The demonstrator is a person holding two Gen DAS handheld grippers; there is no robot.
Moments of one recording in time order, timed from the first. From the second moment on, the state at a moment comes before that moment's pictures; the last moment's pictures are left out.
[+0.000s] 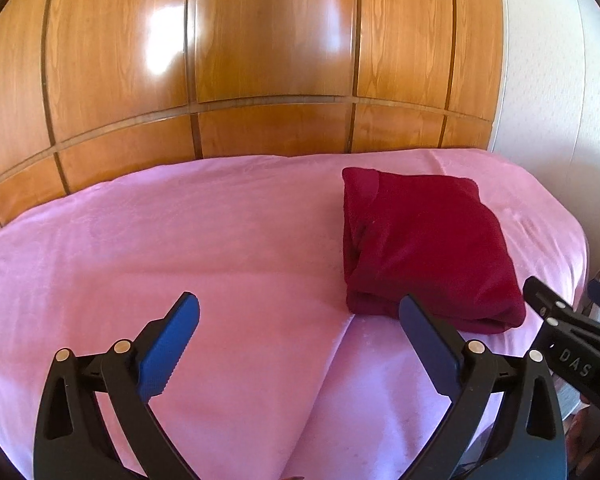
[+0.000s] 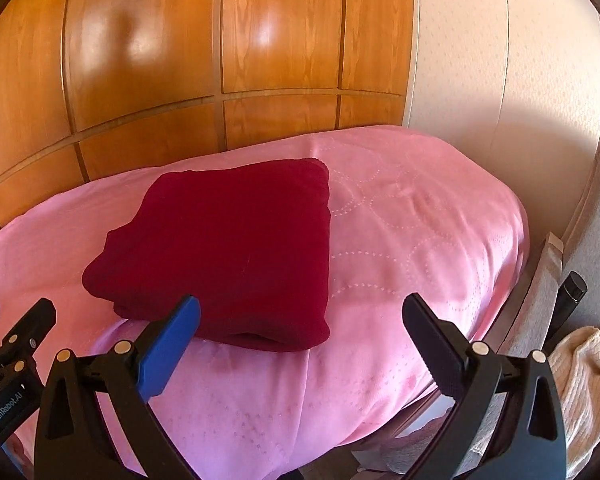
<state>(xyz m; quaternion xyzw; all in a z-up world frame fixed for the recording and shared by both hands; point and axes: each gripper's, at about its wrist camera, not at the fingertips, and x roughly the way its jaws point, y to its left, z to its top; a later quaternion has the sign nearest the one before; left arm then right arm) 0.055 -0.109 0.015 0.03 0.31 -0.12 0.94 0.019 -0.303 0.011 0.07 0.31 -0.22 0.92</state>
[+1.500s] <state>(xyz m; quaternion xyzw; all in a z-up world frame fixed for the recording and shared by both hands) 0.055 -0.112 0.011 0.03 0.30 -0.08 0.95 0.025 -0.303 0.008 0.07 0.29 -0.20 0.93</state>
